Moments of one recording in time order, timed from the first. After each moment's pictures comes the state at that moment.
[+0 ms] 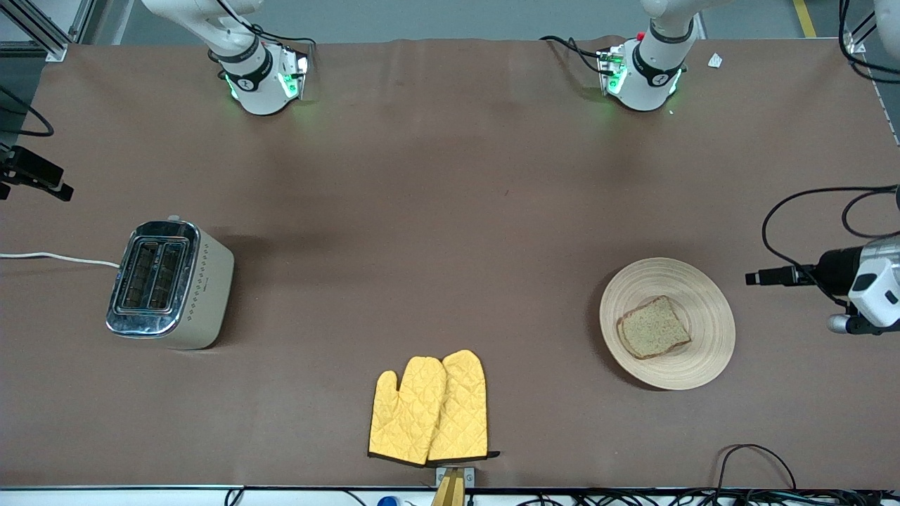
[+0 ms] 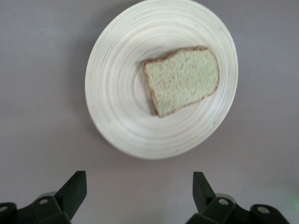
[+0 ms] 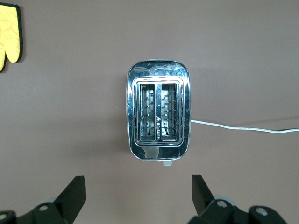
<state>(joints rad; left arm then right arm) 0.35 0.52 -0.18 -1.47 -0.26 1.73 0.21 0.06 0.02 -0.18 -1.50 0.02 1.55 -0.07</state>
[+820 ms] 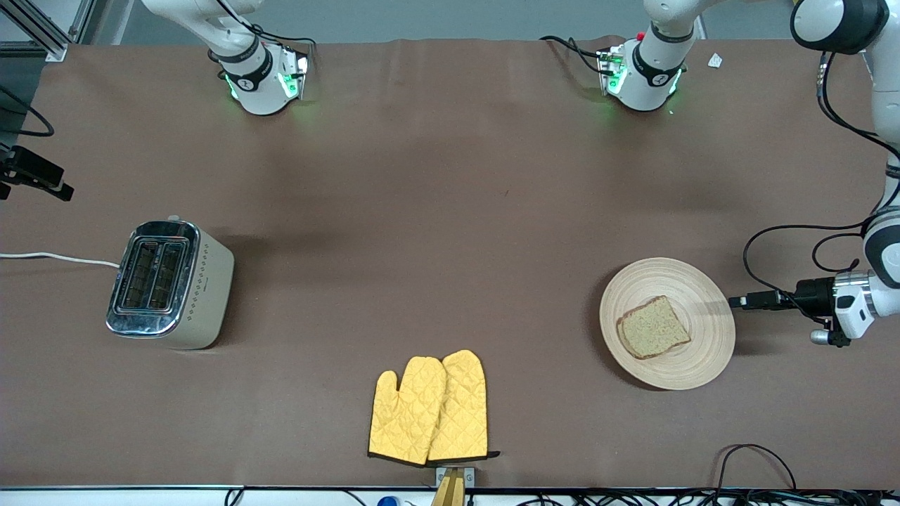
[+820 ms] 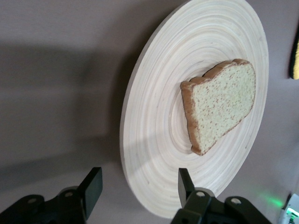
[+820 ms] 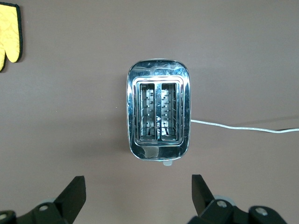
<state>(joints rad) 0.49 0.81 -0.18 -1.46 -0.51 1.86 0.58 0.06 0.02 -0.18 -1.51 0.02 1.54 -0.07</state>
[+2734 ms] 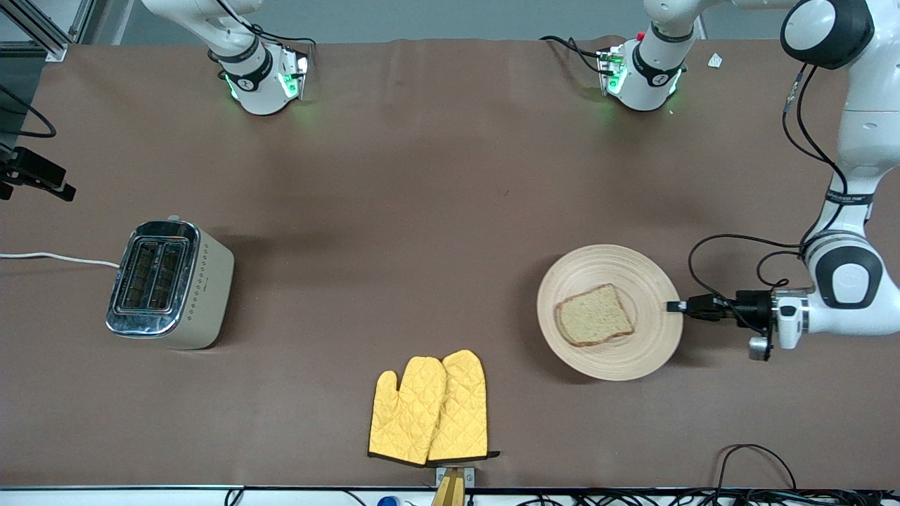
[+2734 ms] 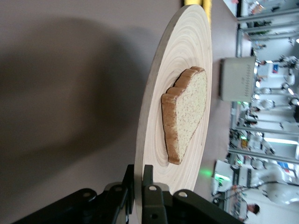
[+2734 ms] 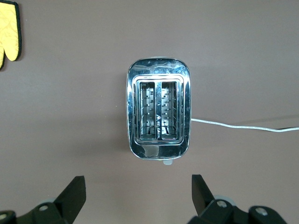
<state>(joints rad) 0.49 0.88 -0.40 -1.45 -0.69 1.75 0.68 0.06 0.02 -0.18 -1.51 0.02 1.54 -0.07</state>
